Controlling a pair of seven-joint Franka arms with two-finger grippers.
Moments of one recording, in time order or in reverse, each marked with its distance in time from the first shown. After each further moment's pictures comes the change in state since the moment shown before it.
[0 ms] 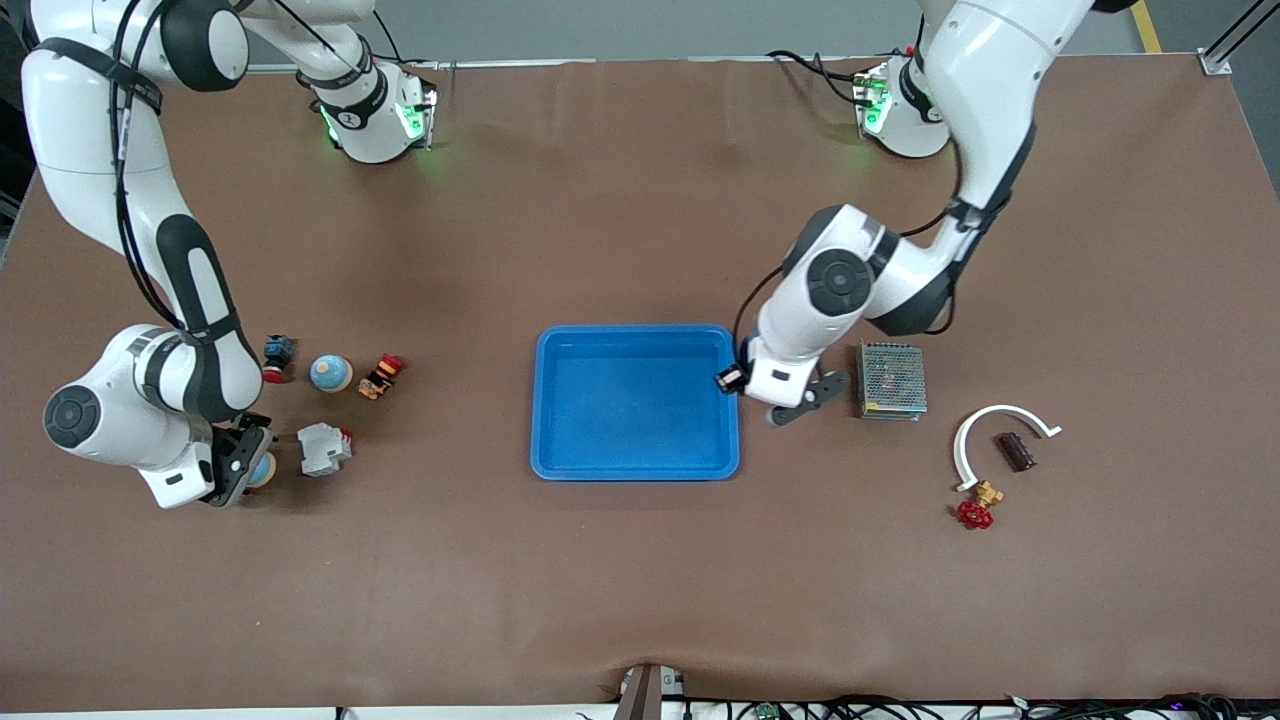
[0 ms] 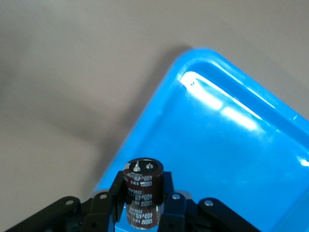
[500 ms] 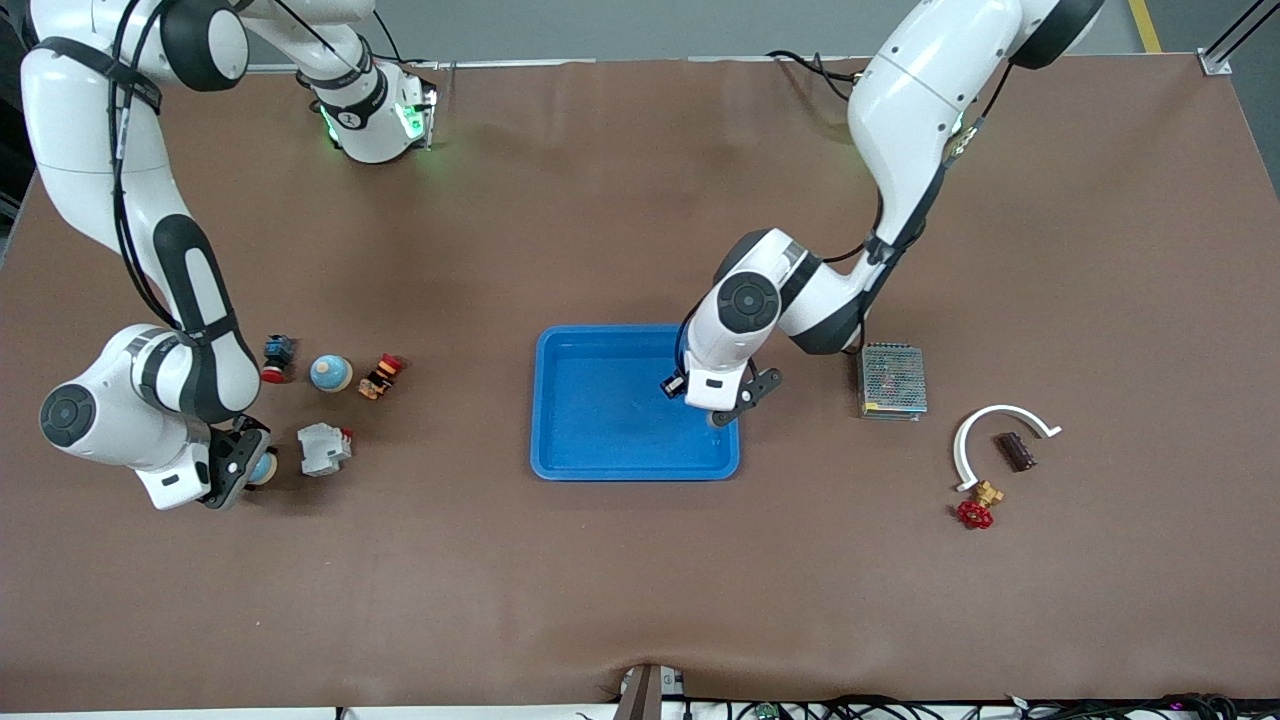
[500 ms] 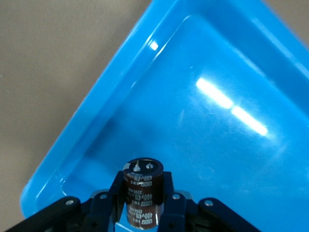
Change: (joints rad) left arm -0.195 0.158 0.118 0.121 0.000 0.000 -0.167; right arm 0.000 -0.001 0.000 0.003 0.025 0.006 -0.001
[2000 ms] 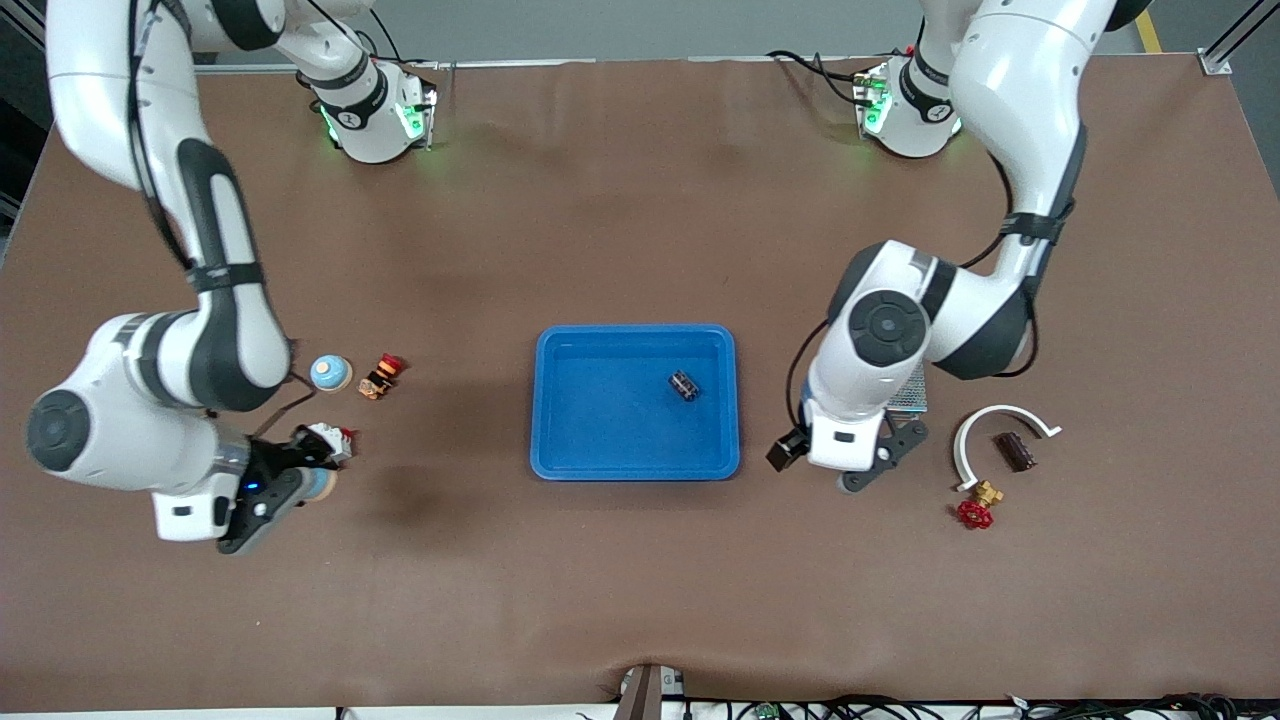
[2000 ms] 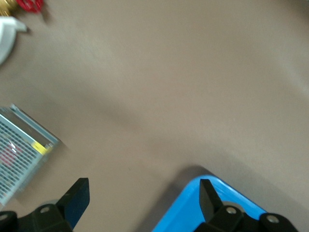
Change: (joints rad) left arm 0.189 -0.154 0.078 0.138 0.124 -0.230 0.223; right arm 0.257 -0.114 0.014 0.281 0.046 -0.393 0.736
